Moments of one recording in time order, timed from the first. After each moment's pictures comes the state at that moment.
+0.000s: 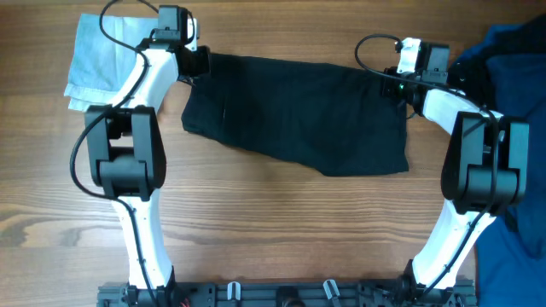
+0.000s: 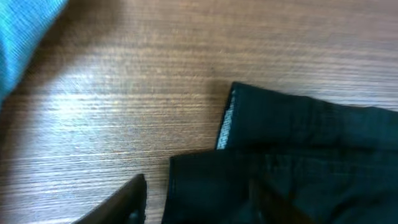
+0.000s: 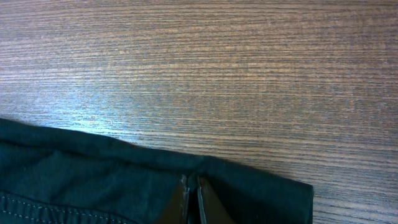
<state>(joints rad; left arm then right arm) -0.07 2.31 1.79 -0.58 0.10 -0.16 -0.10 2.13 1.28 0.00 -0.23 -0.02</state>
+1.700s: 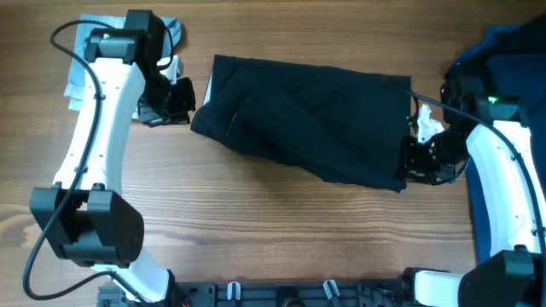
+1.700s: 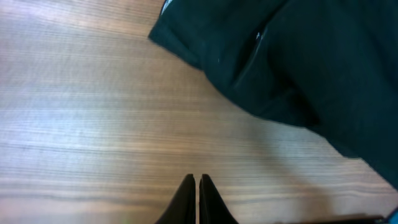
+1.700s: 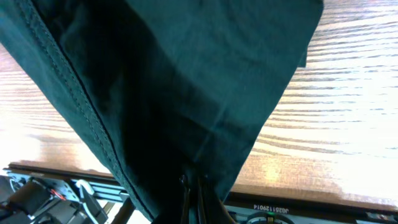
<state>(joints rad) -0.07 1.83 1.72 -1.40 0.20 -0.23 -0.10 1.49 1.23 -1.42 -0.29 0.05</state>
